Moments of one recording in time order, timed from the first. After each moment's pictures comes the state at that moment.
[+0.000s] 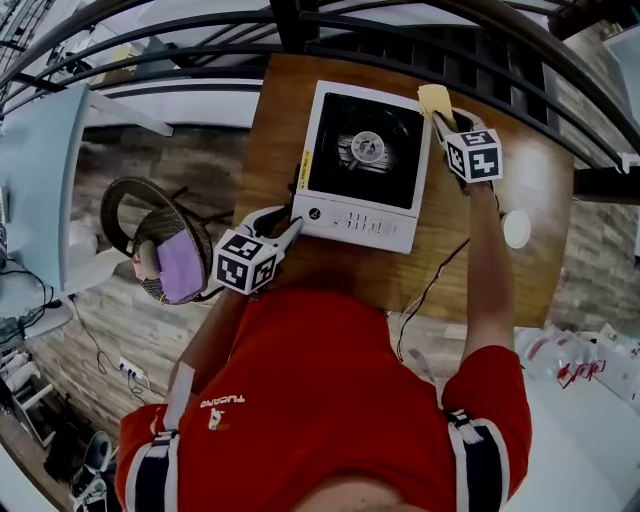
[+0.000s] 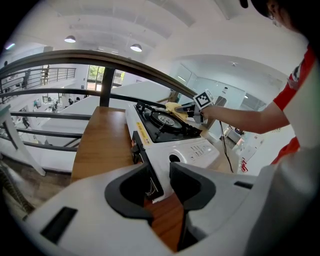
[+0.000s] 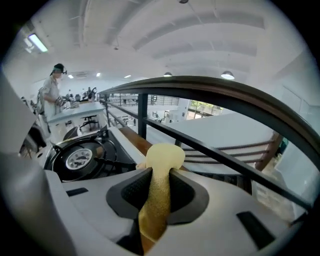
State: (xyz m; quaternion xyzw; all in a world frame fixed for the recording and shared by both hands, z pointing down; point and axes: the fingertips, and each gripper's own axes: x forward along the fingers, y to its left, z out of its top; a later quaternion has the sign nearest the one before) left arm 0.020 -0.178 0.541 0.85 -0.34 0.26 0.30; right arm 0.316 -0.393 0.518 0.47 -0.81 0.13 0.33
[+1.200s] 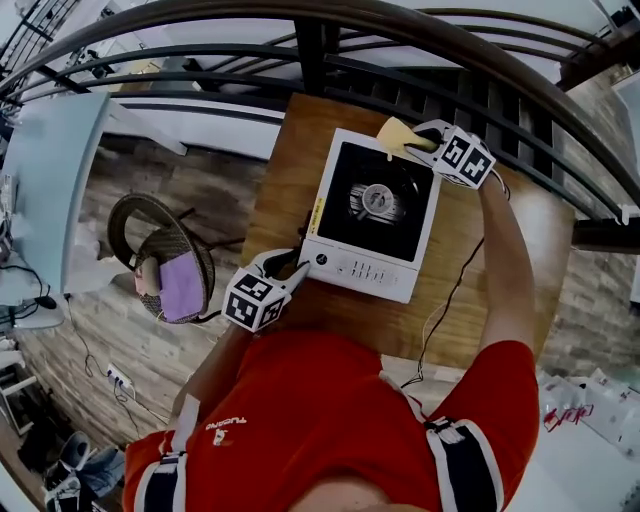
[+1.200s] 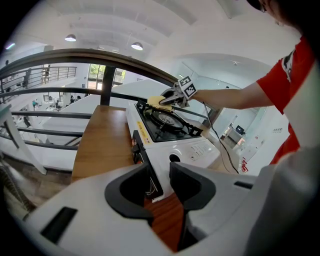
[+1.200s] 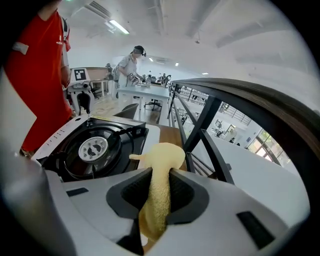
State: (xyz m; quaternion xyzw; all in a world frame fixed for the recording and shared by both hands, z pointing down) left arm 0.018 -0.177 0.535 0.85 -0.34 0.27 0.30; right arm 0.210 -0.432 0.514 0.10 -0.89 -0.06 0.43
